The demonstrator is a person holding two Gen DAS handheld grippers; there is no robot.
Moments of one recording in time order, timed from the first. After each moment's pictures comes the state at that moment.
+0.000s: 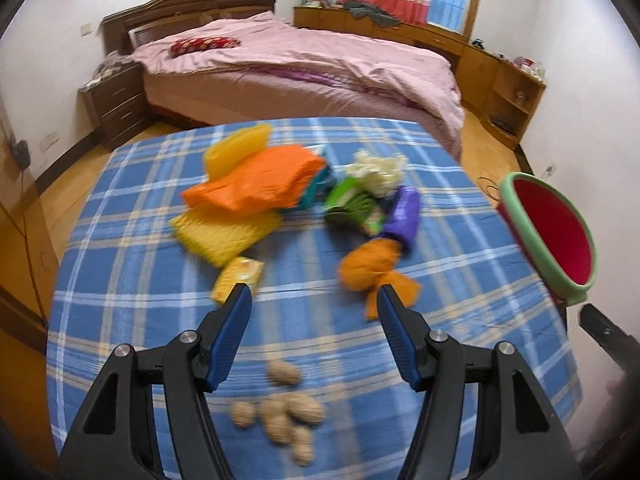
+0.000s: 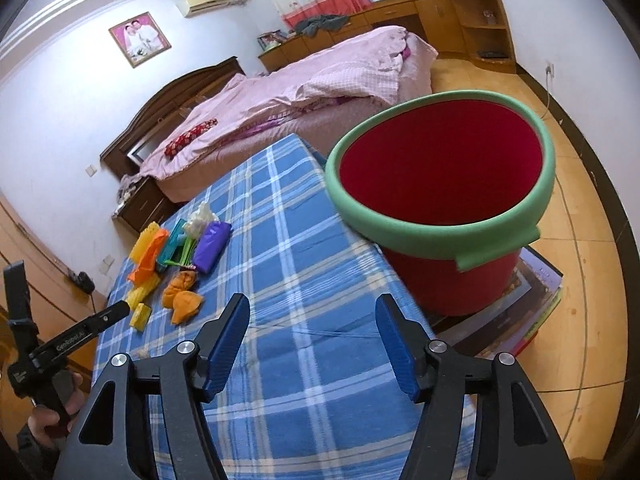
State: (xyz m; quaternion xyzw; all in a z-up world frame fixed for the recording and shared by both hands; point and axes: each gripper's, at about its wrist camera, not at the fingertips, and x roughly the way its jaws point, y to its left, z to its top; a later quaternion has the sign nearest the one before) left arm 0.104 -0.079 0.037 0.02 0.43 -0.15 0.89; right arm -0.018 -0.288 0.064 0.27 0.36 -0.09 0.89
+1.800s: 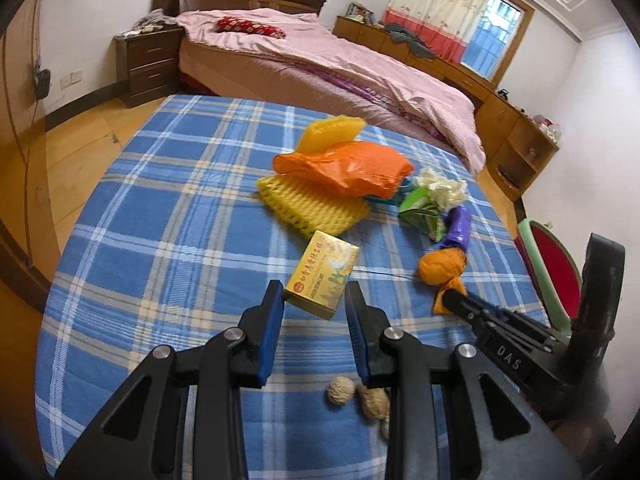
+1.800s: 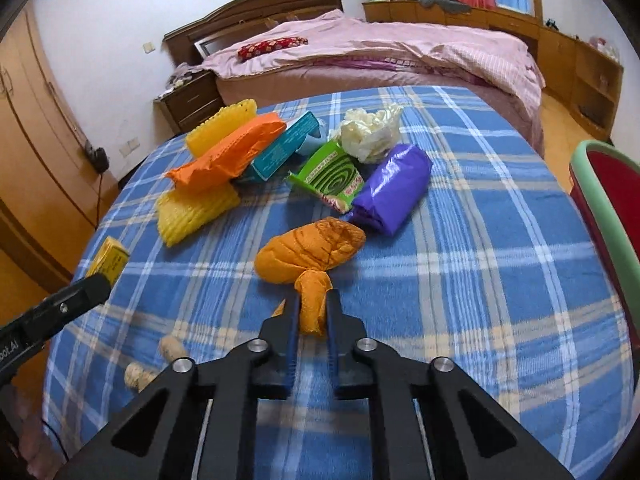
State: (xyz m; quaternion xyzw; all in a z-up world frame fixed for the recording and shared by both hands) left arm 0.098 0.008 0.018 -0.10 0.42 -0.14 0.89; right arm 0.114 -0.130 0.020 0.11 0.44 0.03 0.89
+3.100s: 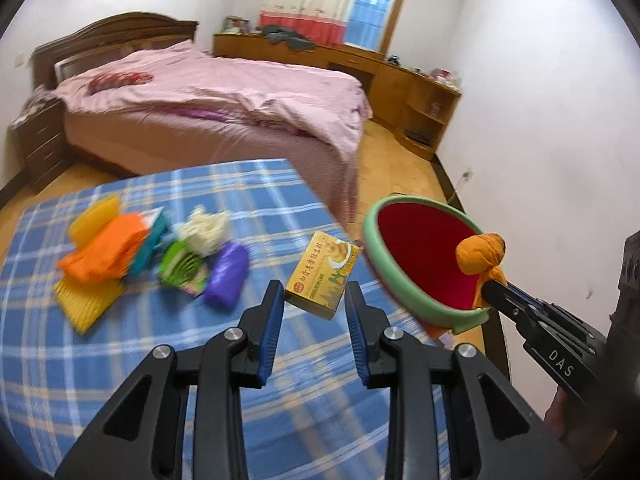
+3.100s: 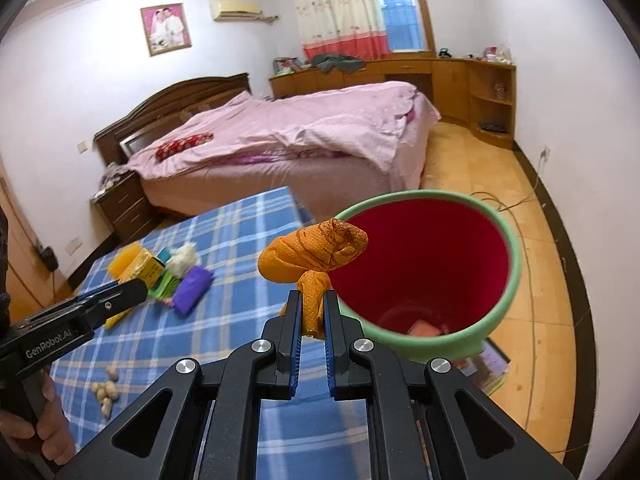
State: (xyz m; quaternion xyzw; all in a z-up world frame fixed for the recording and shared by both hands) left arm 0.073 -0.201 0.089 0.00 0.37 -0.31 0.87; right arm -0.001 -0.301 0.118 0.14 0.32 -0.14 0.93
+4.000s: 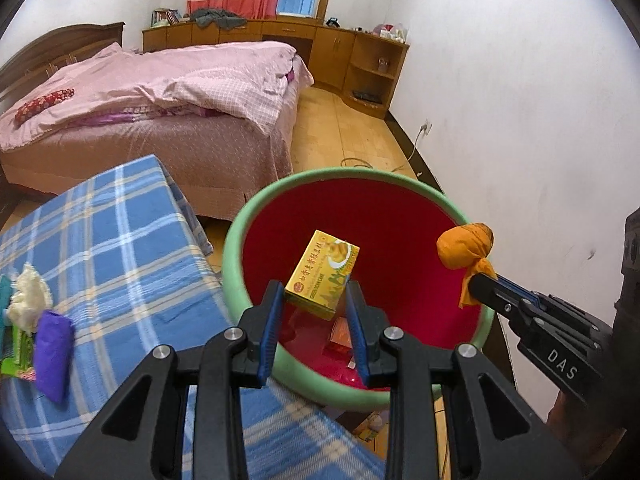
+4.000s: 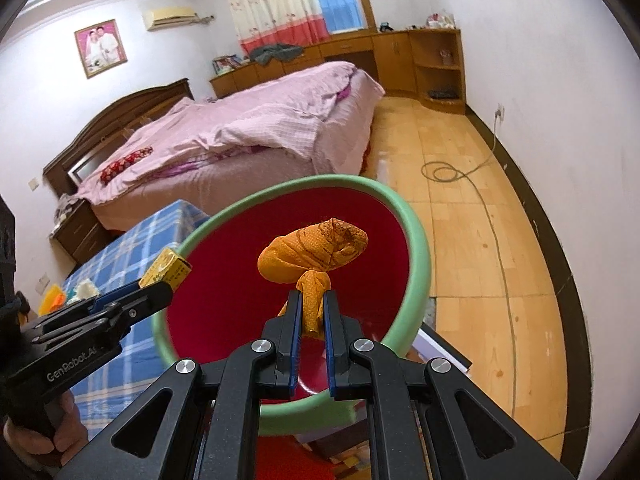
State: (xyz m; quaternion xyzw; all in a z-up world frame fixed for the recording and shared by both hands) left arm 0.101 -0.374 0.035 0.07 0.39 -0.39 0.83; right arm 0.006 -0.431 0.065 0.20 0.34 -0.21 0.90
